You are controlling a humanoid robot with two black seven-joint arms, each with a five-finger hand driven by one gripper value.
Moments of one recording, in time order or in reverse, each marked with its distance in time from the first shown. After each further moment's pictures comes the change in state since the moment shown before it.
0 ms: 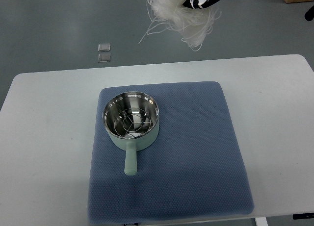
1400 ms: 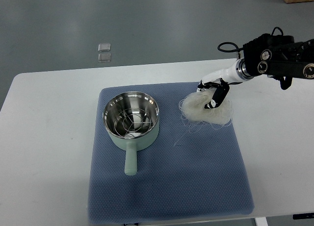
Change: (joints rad) left arm 0.001 0.000 0.000 0.008 -0.002 0.002 -0.033; right arm -0.134 0.196 -0.381 -0.008 -0.341 -0.015 -0.001
